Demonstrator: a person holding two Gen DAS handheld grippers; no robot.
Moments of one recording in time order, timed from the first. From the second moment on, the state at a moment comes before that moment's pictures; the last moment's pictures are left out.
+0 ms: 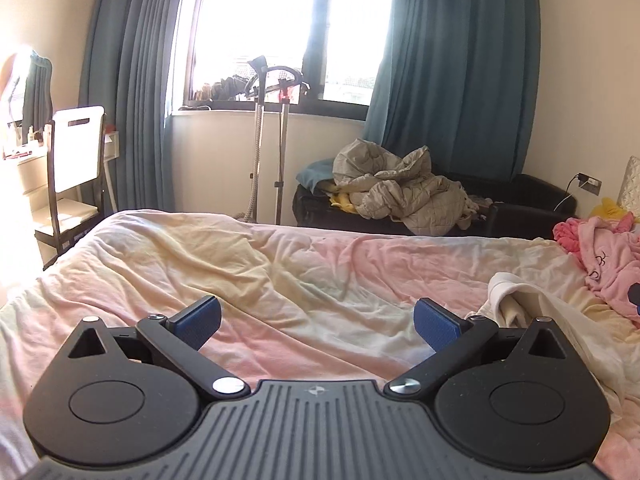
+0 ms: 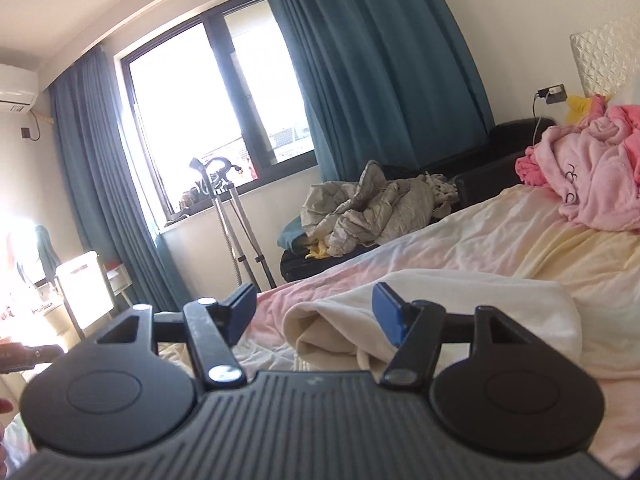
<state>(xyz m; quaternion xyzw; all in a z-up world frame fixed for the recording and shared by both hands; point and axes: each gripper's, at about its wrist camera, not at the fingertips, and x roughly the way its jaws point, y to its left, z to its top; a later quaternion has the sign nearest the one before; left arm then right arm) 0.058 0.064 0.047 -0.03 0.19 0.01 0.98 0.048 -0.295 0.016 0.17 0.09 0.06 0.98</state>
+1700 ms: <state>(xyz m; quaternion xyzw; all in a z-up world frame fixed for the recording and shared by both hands) 0.024 0.053 0.002 0.01 0.18 0.03 0.98 0.054 -0.192 -0.010 0.06 0.15 0.09 0.98</state>
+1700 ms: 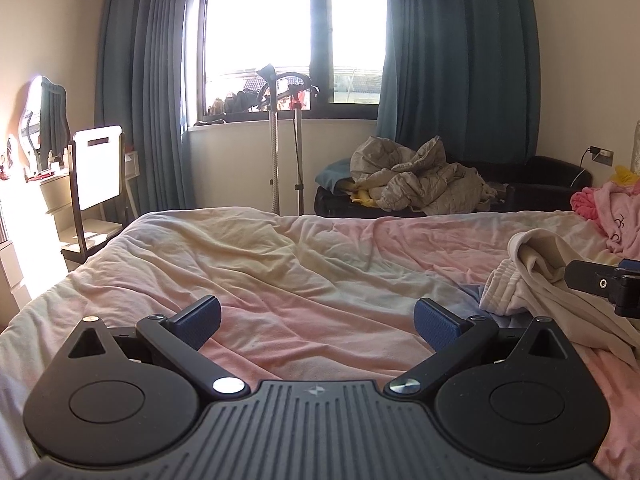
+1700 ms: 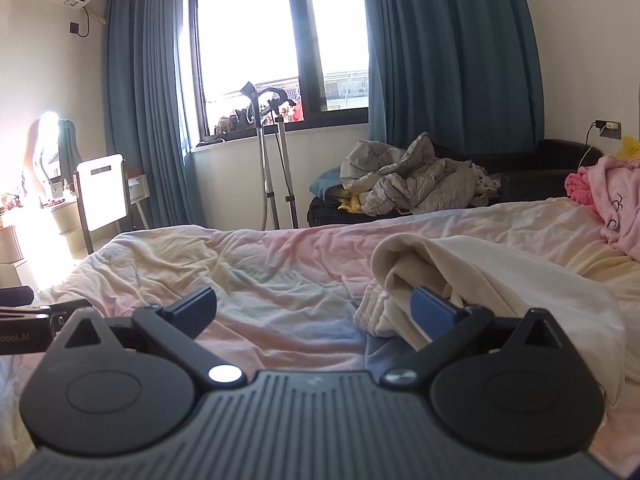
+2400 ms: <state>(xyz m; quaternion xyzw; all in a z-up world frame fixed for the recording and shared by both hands) 0.027 0.053 0.001 0.01 0.18 0.04 0.98 0.055 -0.192 -0.013 0.06 0.15 0.09 0.98</state>
